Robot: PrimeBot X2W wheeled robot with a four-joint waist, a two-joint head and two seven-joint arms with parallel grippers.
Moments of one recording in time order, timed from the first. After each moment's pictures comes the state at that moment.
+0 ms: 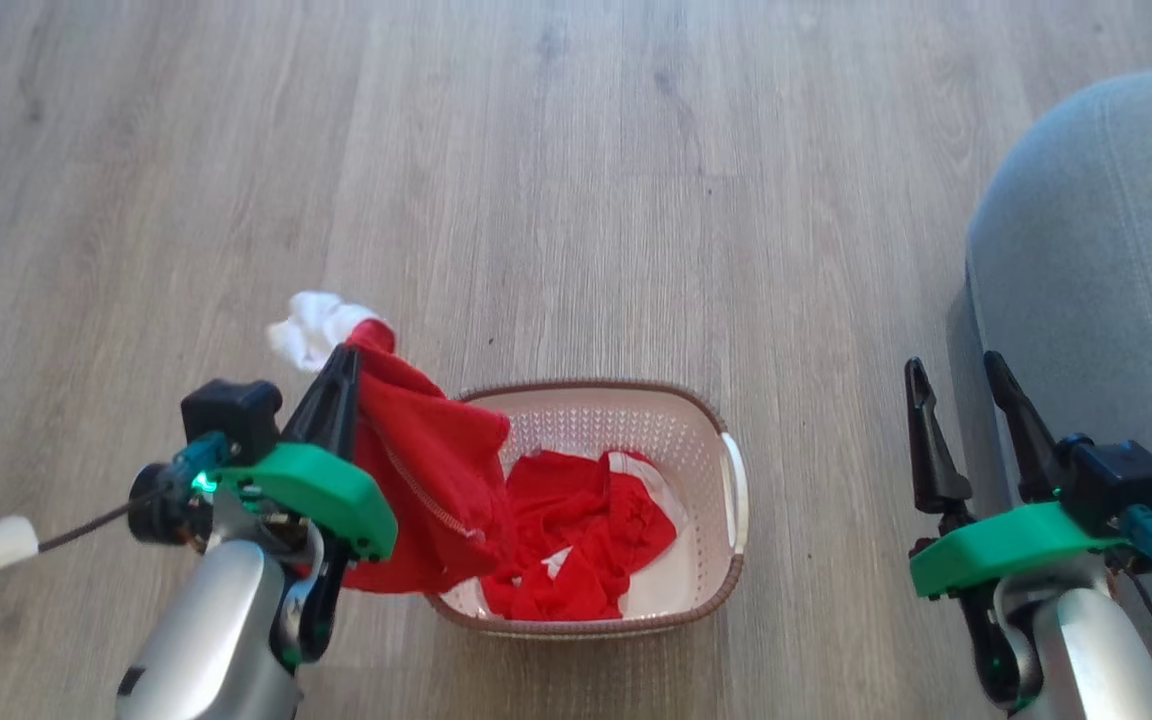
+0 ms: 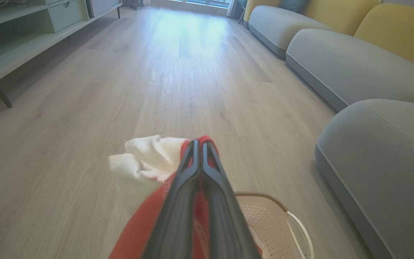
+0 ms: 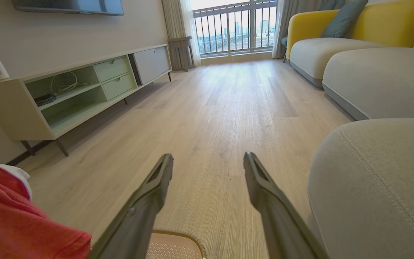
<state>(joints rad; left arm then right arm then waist) -0.33 0.17 -0.35 0.39 -0.47 0.08 -0.18 -0.11 -0.06 -0.02 0.22 0.20 0.13 -0.26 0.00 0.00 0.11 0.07</state>
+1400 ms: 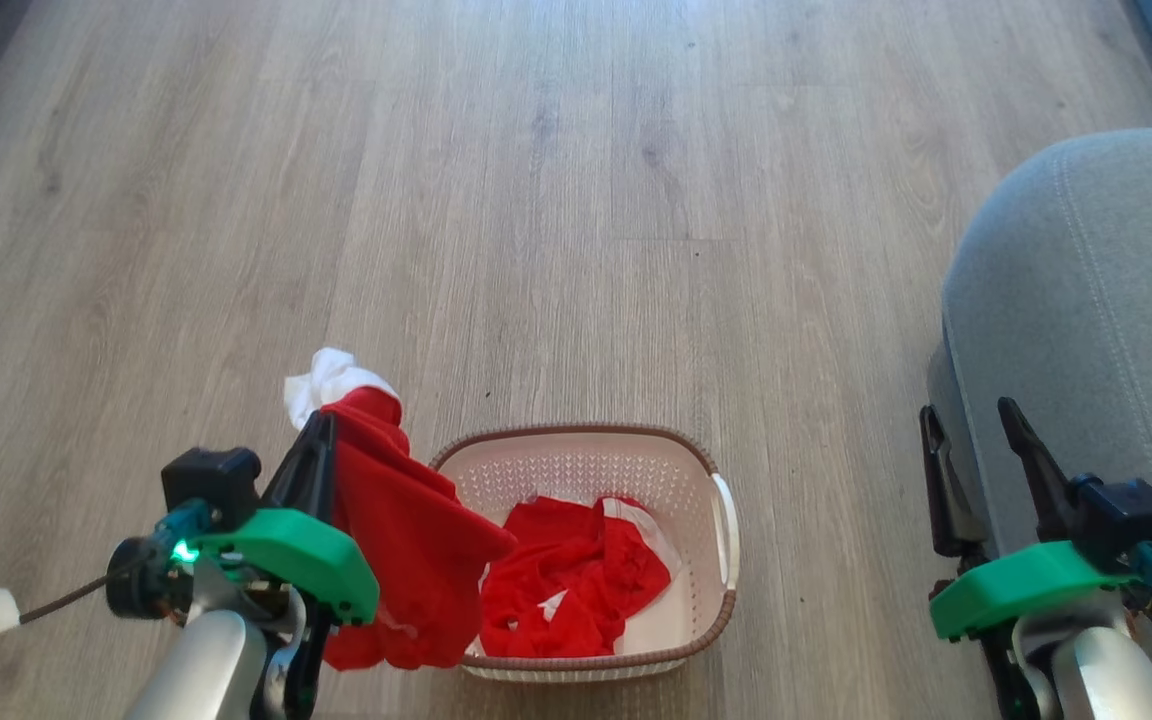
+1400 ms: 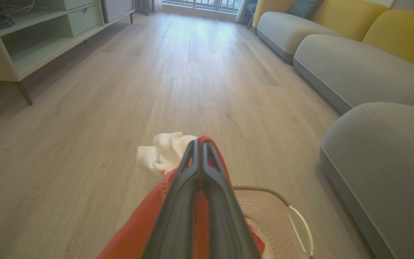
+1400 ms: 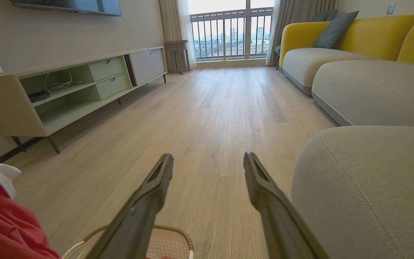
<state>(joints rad) -0.18 0.22 -0.35 0.26 -0.49 0.15 -0.14 -0.05 -0.10 -0.02 0.23 0.19 0.13 -0.26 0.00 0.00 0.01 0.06</state>
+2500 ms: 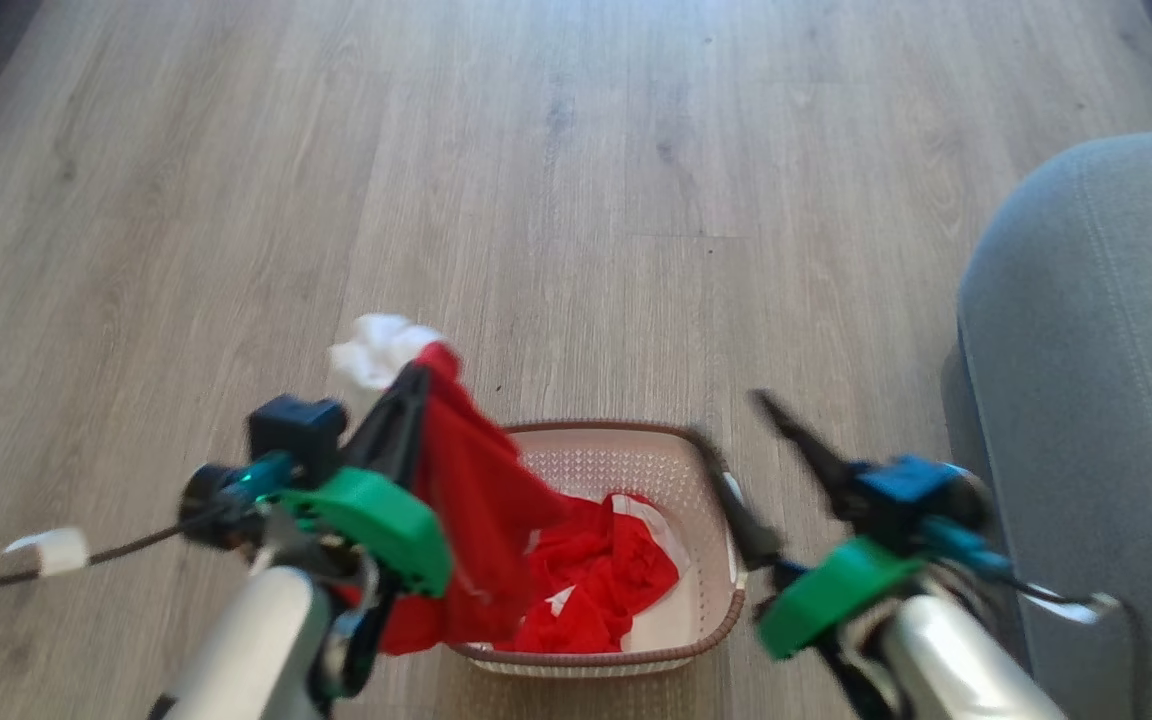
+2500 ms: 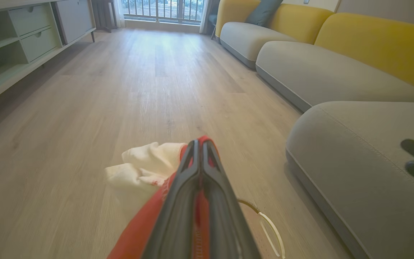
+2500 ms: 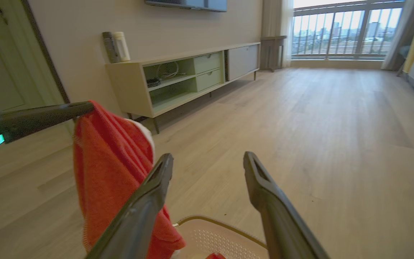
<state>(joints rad) -0.25 0.21 -0.46 0.16 -0.47 0.13 -0.08 -0.16 -0.13 0.39 0.25 0.28 0.13 -0.26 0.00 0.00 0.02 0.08</state>
